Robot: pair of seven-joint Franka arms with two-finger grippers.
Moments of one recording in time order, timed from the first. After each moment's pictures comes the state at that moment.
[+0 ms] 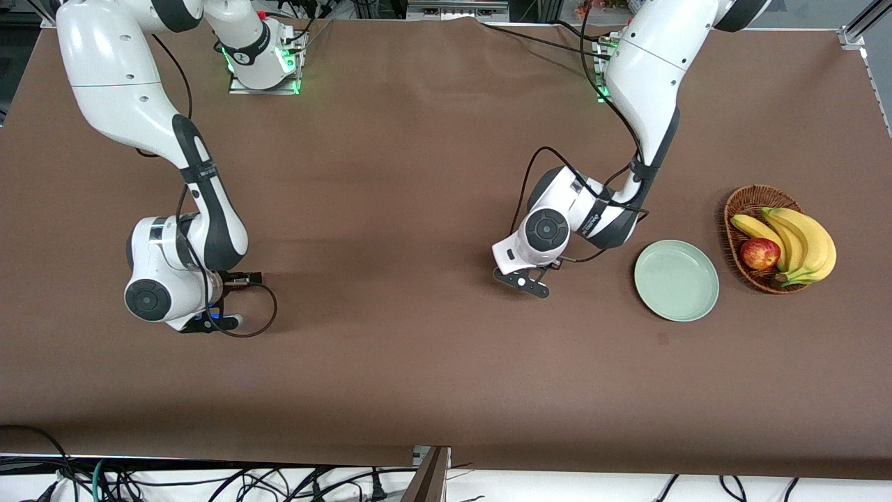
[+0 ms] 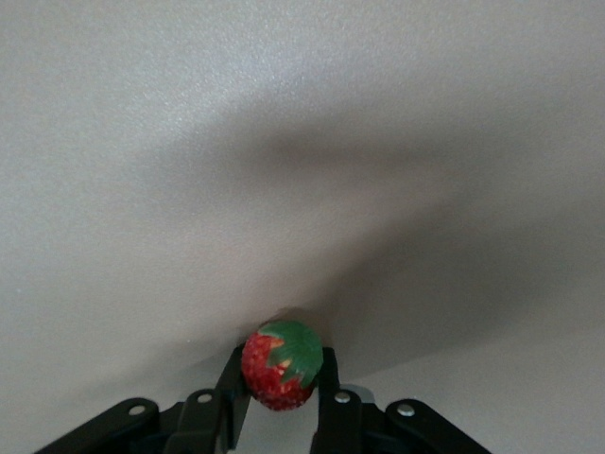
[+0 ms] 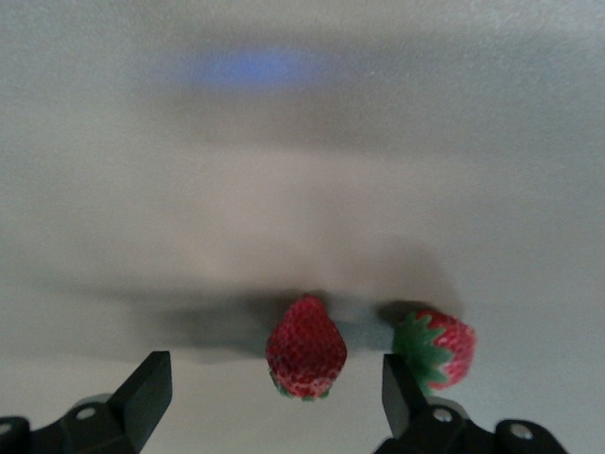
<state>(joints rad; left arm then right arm) -0.45 0.74 -0.09 -1.64 0.03 2.18 -0.15 0.12 0.79 -0.05 -1.51 -0.04 1.95 0.00</state>
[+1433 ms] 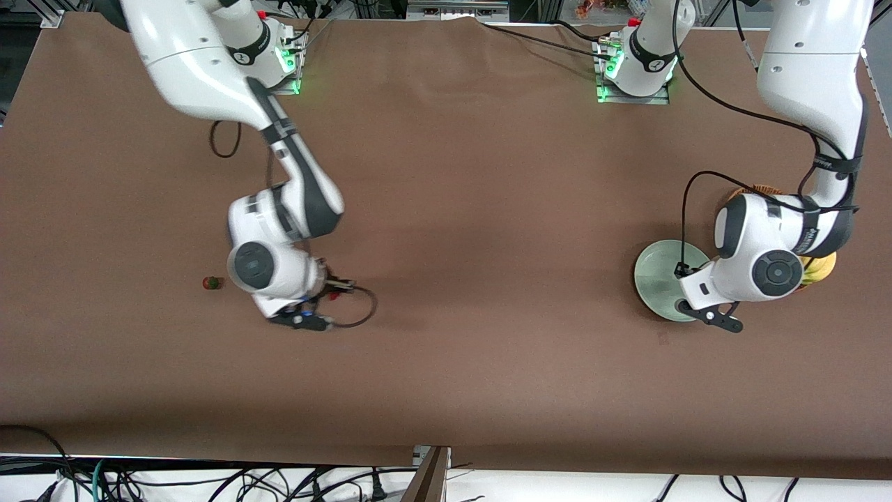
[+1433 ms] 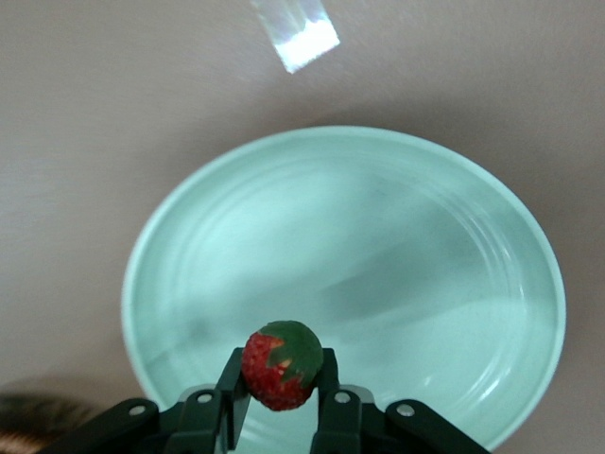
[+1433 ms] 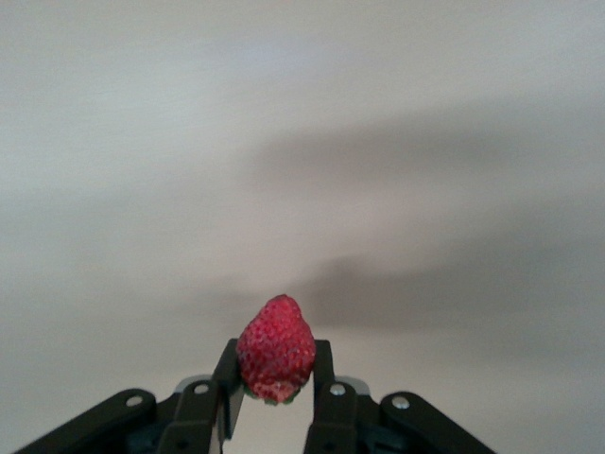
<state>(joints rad) 0.00 0.62 0.02 -1.76 0.17 2.15 0.30 0.42 0.78 0.04 -1.43 0.12 2.17 0.61</state>
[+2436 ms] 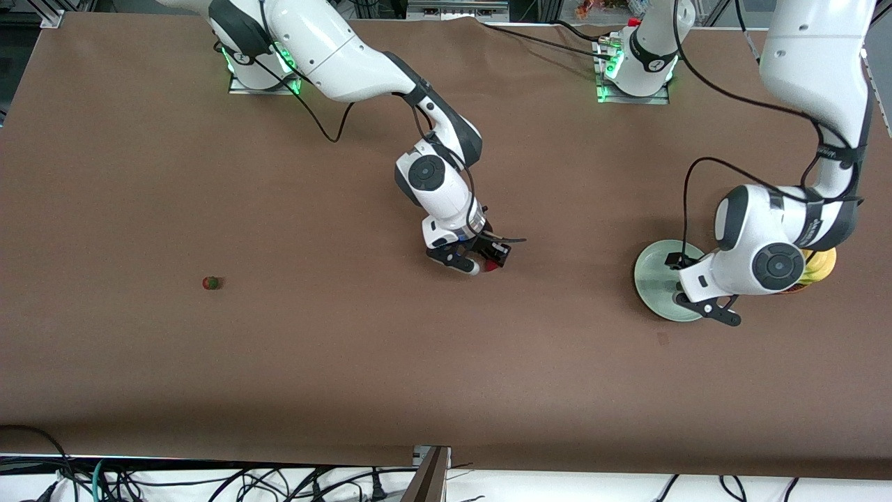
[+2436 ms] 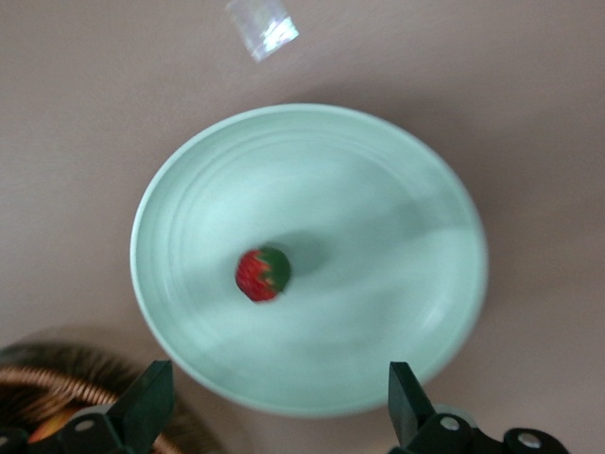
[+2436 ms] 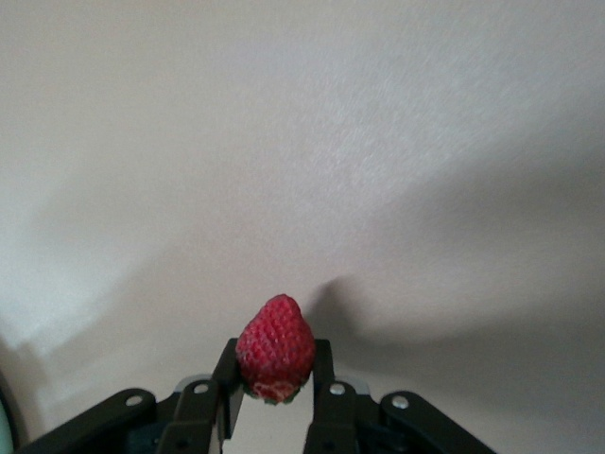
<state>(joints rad) 0.00 0.50 -0.03 -1.75 0.17 1.99 0.30 0.79 1.02 0.07 -1.26 0.23 2.72 1.13</state>
